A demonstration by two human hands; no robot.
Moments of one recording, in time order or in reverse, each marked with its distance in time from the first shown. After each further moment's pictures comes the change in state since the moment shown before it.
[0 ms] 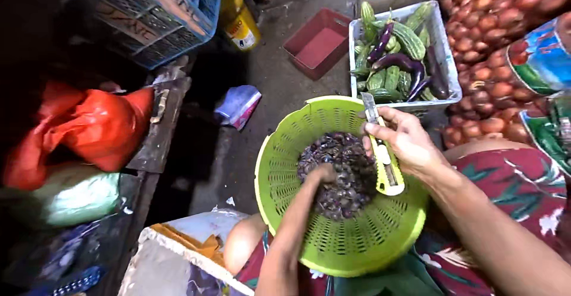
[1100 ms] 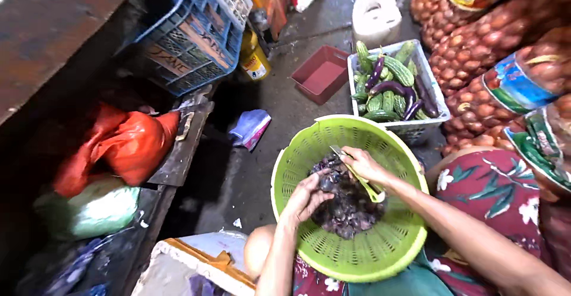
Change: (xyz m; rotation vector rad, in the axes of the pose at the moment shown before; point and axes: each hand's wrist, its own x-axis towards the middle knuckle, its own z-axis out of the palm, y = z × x) left_hand -0.173 -0.018 -0.004 -1.350 0.243 0.532; right_hand 0.036 0.070 0.032 -0.618 -0.294 0.060
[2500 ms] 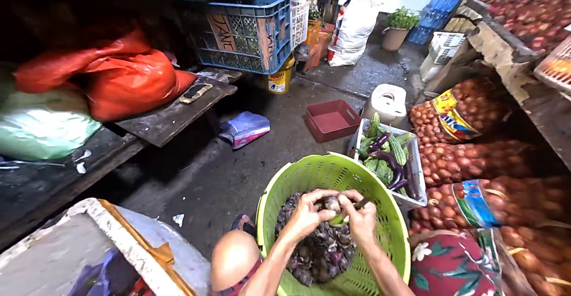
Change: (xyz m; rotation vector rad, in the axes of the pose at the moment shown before) left_hand -0.004 -0.003 0.006 0.173 0.010 0.664; right_hand -0.026 -0.021 0.062 0.352 0.531 -0.614
